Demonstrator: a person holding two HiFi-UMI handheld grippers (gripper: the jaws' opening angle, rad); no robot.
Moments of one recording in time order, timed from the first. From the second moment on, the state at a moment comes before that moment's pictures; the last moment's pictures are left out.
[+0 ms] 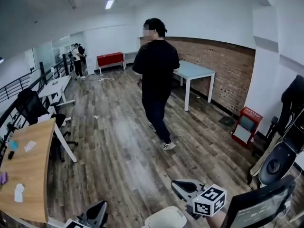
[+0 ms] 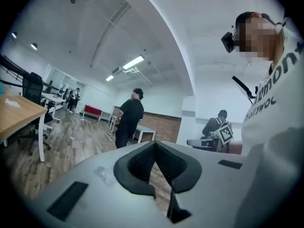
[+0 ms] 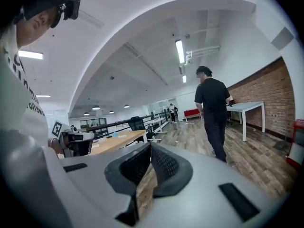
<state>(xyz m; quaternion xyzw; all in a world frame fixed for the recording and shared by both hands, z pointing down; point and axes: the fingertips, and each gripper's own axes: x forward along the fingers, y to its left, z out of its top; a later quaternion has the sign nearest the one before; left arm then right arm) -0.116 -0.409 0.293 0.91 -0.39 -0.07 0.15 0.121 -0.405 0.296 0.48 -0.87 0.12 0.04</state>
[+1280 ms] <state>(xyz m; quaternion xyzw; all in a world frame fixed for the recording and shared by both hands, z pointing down) -0.179 -0.391 0.296 0.90 -0.41 -0.04 0.12 0.091 -0.424 0.315 0.46 -0.87 0.11 0.09</state>
